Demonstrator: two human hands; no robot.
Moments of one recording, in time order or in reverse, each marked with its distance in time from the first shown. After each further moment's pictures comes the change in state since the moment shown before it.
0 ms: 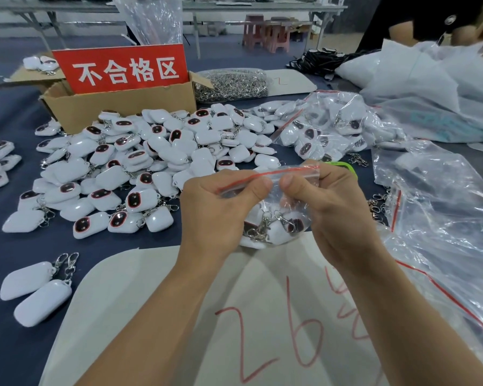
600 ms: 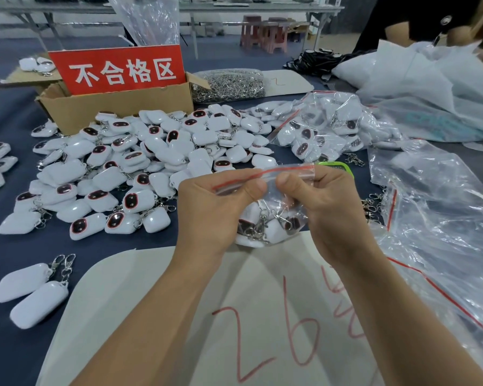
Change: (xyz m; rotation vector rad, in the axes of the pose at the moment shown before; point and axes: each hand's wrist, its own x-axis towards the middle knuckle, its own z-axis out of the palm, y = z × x) left_hand 0.000 0.006 0.002 -0.073 0.004 -0.135; right_hand 0.000 0.003 0.000 -0.109 0.047 -0.016
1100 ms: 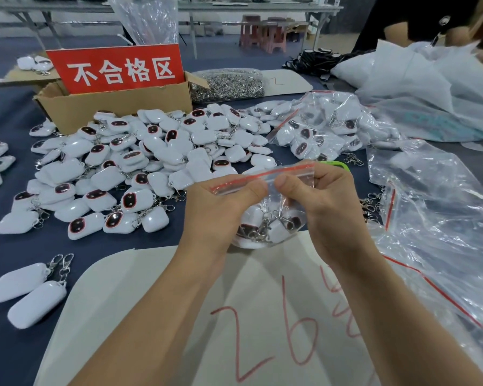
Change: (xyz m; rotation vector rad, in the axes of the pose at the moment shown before) left_hand -0.004 0.001 0.005 -0.030 -0.006 -0.211; right_hand 0.001 0.000 0.000 0.029 -0.004 -0.029
